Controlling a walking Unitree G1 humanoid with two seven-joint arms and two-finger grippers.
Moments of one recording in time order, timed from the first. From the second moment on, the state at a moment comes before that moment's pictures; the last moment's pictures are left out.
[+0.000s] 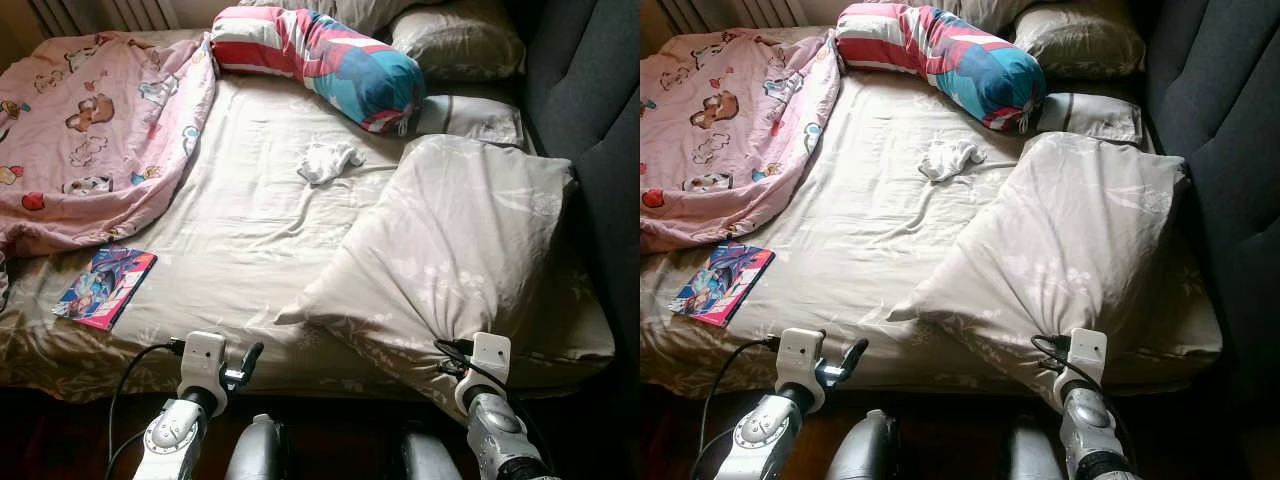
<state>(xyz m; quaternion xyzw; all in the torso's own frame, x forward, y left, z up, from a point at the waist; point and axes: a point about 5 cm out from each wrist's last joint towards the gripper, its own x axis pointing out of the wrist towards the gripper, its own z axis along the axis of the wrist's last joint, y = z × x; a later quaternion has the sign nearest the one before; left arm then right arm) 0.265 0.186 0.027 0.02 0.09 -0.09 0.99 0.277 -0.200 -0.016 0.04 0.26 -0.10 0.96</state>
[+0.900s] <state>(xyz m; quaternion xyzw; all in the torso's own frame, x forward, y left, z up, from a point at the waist) 0.266 0.186 0.027 0.02 0.09 -0.09 0.99 0.286 -0.348 0.066 -0.11 0.20 -0.34 0.91</state>
